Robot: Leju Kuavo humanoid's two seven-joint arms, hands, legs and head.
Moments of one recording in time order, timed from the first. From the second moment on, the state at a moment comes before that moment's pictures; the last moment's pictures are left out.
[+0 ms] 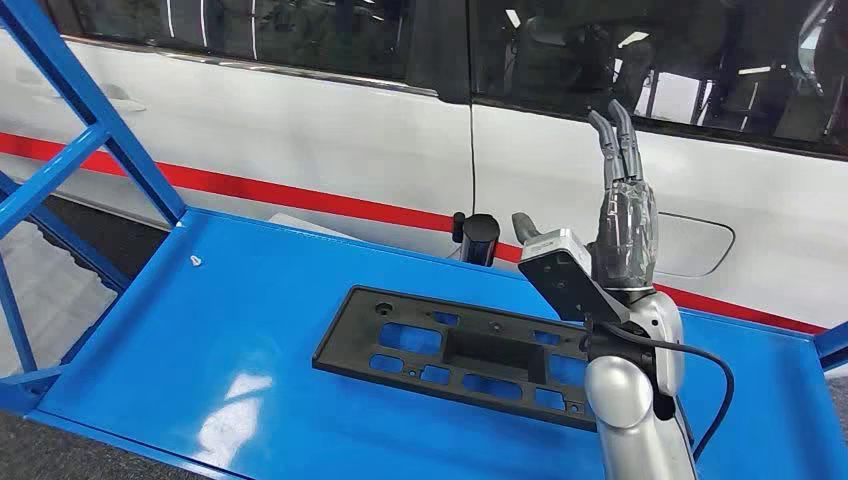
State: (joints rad) left arm -0.05 -0.17 0.56 -0.19 -0.48 0.33 0.38; right arm -0.32 0.05 0.38 -1.66 0.79 -0.32 -0.05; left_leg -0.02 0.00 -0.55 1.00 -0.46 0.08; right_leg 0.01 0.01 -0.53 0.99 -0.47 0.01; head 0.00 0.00
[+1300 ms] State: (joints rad) left arm -0.05 -0.18 0.56 -0.19 -0.46 0.33 0.30; right arm -0.34 0.06 0.37 -1.63 0.78 -0.33 -0.07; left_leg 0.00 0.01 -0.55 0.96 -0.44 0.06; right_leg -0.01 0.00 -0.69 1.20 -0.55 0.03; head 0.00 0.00
